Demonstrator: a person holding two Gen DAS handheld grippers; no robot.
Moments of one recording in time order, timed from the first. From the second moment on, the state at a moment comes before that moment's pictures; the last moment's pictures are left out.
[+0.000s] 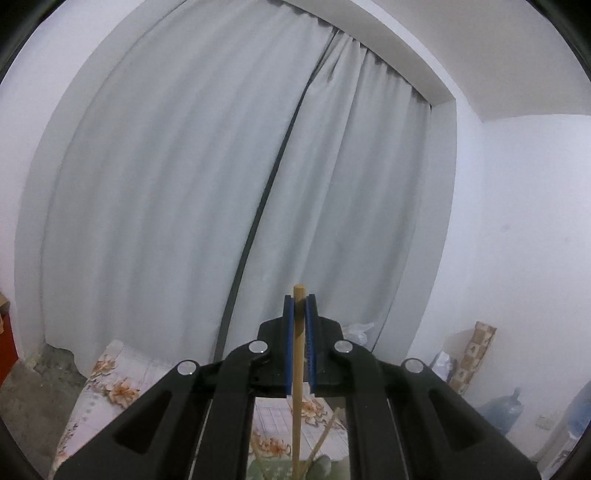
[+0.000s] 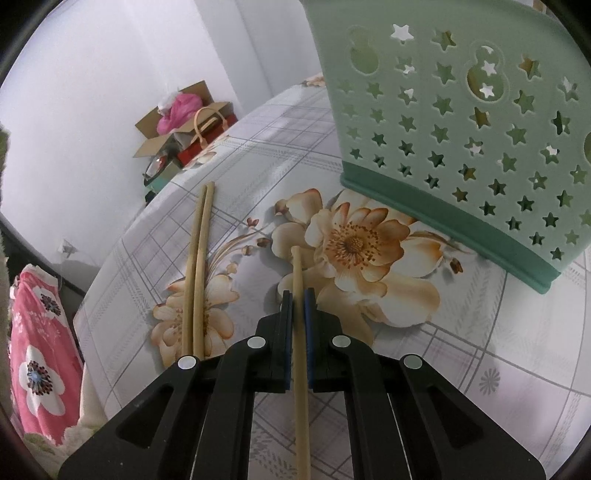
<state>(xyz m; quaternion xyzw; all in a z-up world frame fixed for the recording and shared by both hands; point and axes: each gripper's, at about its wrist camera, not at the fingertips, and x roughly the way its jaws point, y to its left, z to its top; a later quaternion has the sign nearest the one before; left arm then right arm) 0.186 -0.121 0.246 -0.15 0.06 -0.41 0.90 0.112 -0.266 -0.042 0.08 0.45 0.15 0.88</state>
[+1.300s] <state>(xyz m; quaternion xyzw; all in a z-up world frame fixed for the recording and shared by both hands) 0.136 0.012 0.045 -0.10 0.35 -0.19 0.91 0.133 -0.246 -0.034 0.02 0.46 0.17 0.87</state>
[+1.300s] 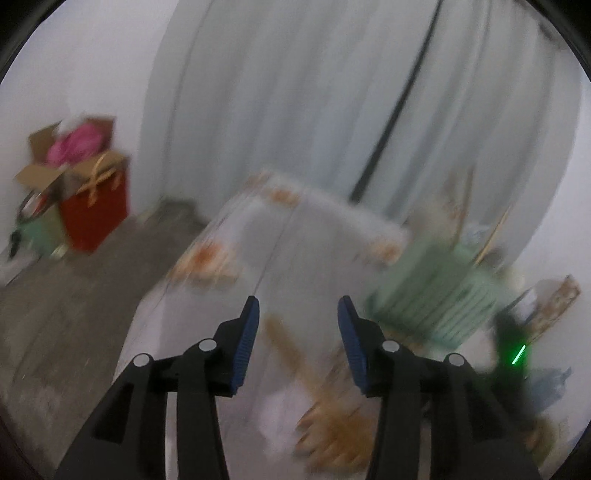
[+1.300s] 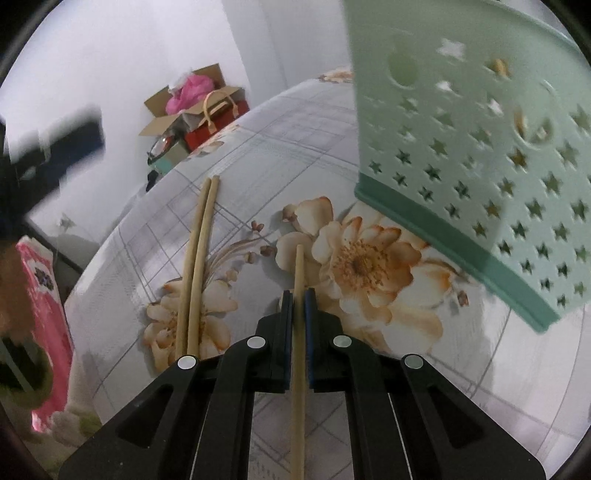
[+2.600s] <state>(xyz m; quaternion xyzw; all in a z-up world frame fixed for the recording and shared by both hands) 0.131 -0.033 -0.024 -0.04 0.43 -0.21 0.88 0.137 -0.352 0.195 0.08 0.06 0.01 1.00</state>
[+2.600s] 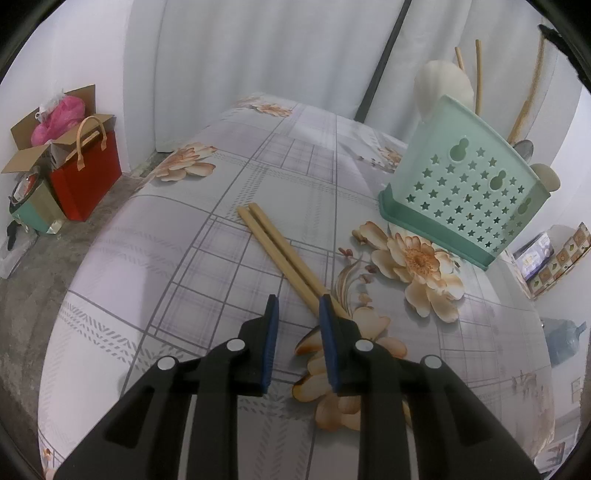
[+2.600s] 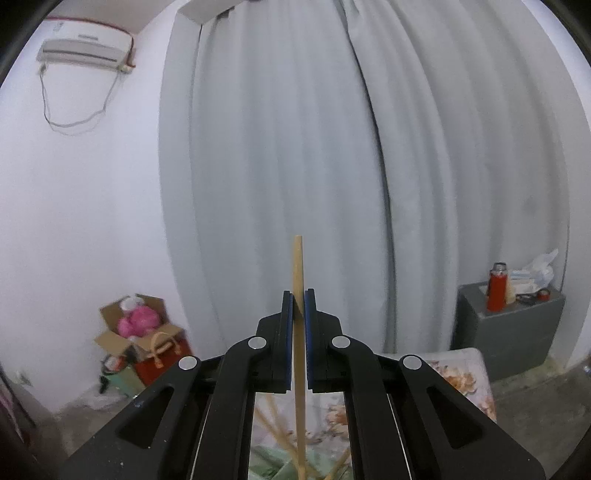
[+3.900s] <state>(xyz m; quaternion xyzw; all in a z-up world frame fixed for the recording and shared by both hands) 0.138 -0.051 -0.024 0.00 0.42 -0.19 0.88 0.091 -0.292 0.066 0.12 0.28 0.11 0.95</state>
